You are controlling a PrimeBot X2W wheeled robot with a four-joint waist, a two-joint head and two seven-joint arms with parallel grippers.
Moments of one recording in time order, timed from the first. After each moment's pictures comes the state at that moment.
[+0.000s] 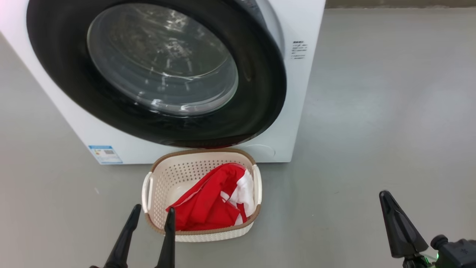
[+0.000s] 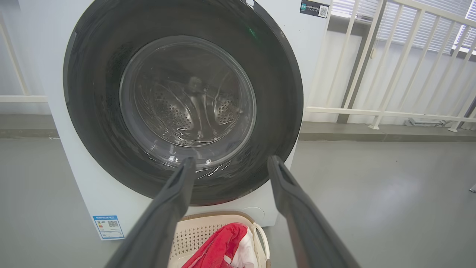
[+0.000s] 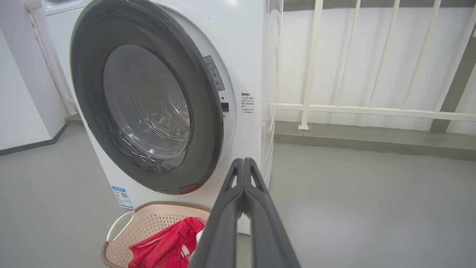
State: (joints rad) left arm 0.05 0.30 -0.39 -0.17 -0.39 0.29 -0.25; right arm 0.24 -0.03 -0.03 -0.18 0.18 0.13 -0.18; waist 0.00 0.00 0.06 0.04
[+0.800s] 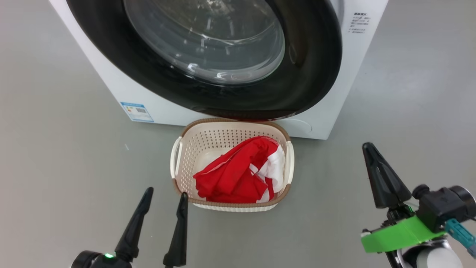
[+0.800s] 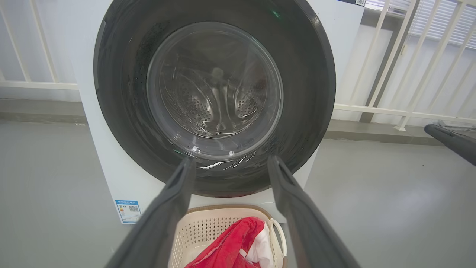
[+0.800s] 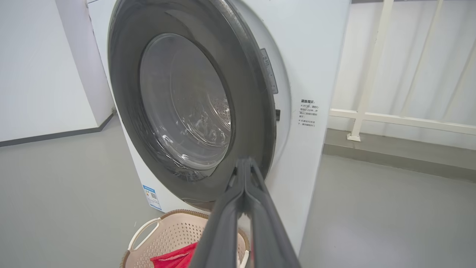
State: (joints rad) left arm -0.01 0.24 -0.38 -0.17 -0.34 0.23 -0.25; right arm -0.01 -0.04 0.01 -0.10 0.14 0.13 -0.14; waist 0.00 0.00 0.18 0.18
